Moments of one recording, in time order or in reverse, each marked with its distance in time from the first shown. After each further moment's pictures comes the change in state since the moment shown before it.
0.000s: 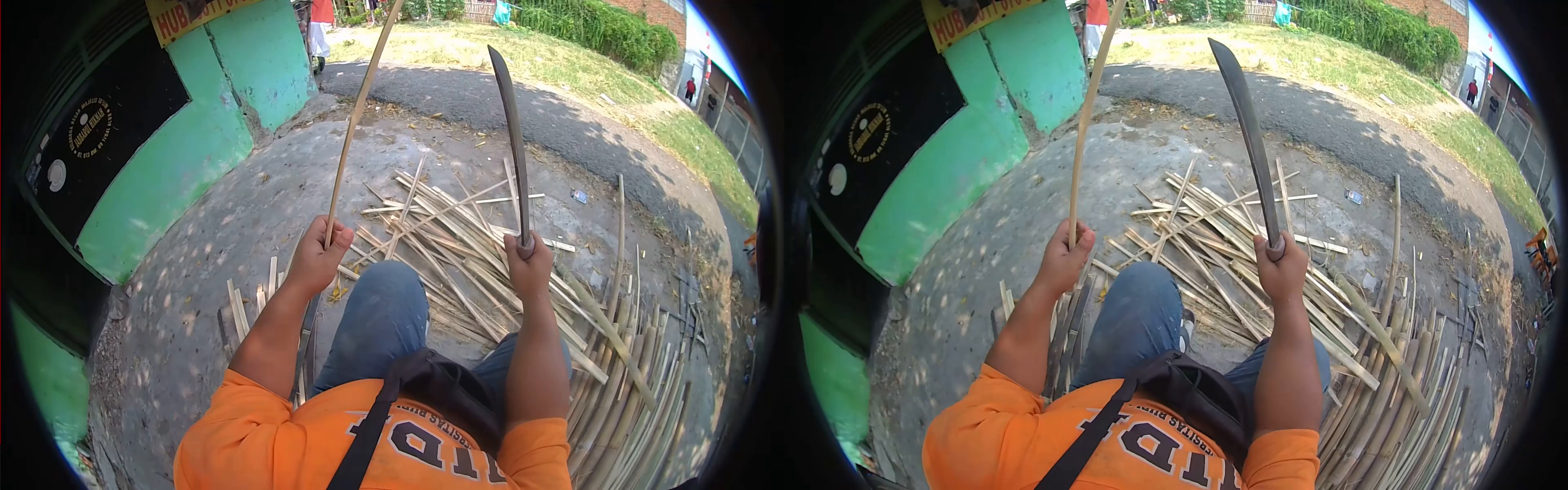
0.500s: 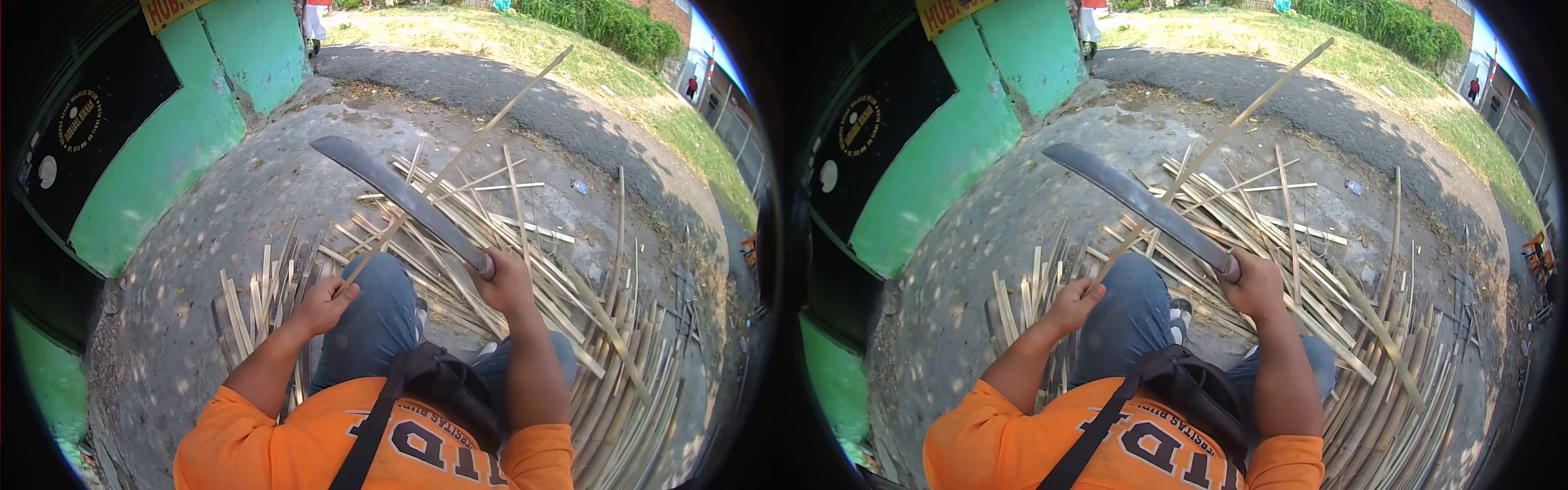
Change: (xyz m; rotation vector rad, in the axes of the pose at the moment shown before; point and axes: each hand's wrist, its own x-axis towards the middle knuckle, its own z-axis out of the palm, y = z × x) left_hand -0.064 -0.065 -0.003 0.232 -0.272 -0.297; right_hand -0.030 -0.030 0.016 -0.232 -0.404 -0.209
